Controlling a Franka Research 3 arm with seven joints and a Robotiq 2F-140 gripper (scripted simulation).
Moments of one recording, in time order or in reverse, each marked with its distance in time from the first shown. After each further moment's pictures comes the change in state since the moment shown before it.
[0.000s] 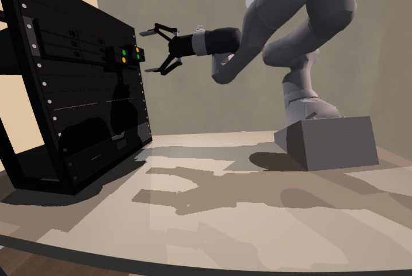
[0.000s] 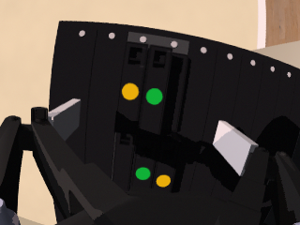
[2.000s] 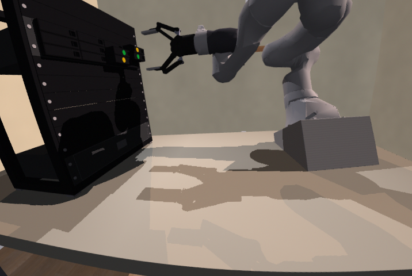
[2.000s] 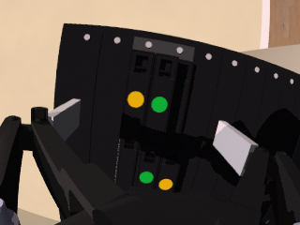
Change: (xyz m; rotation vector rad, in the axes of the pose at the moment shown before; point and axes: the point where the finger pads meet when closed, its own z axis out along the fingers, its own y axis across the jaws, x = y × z) arm 0.011 -0.007 -0.002 0.002 -0.043 -0.016
